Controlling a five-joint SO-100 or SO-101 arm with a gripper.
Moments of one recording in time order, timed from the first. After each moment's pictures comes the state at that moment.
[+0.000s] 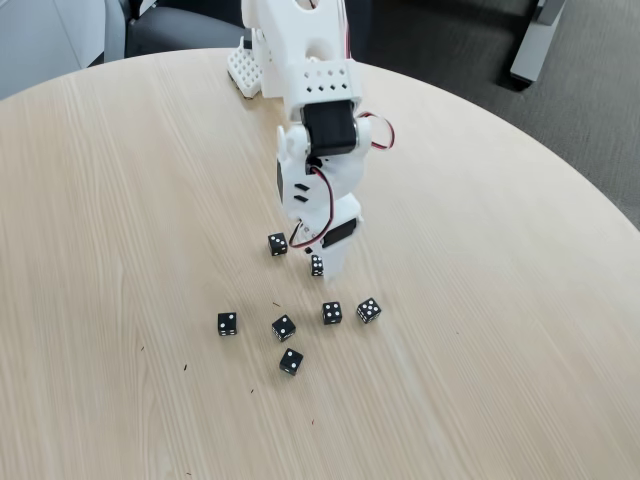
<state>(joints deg) -9.7 76.6 95.0 65.4 75.5</state>
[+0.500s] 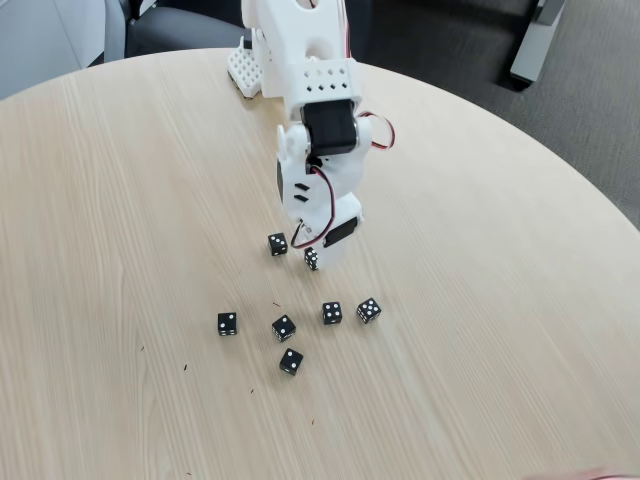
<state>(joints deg) -9.7 76.6 95.0 65.4 72.5</state>
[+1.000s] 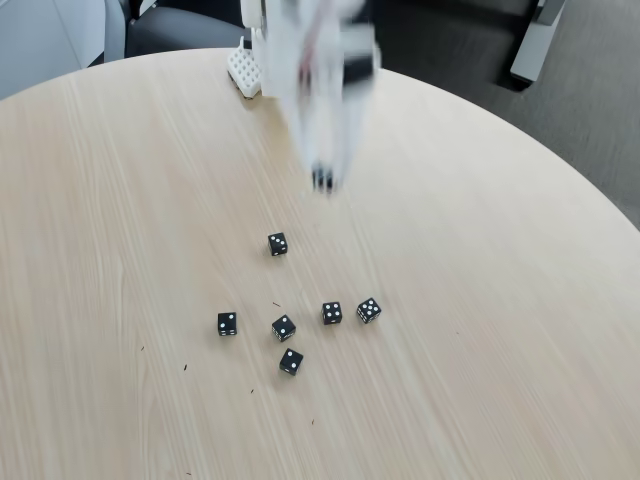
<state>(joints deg) -9.1 120.8 95.0 75.2 54.4</state>
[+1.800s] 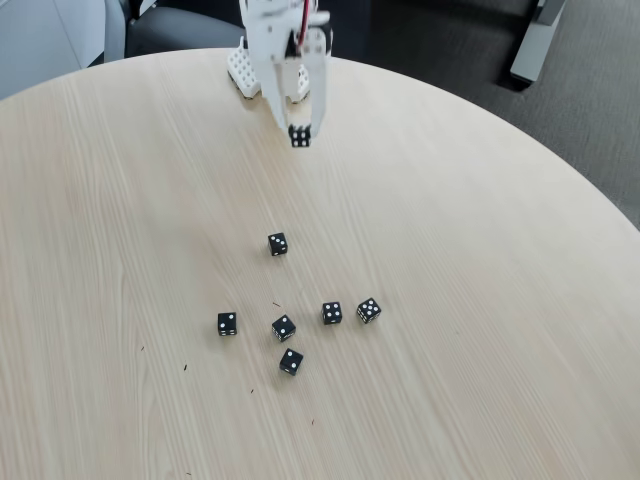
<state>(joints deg) -9.1 173.8 153.8 73.6 24.8</state>
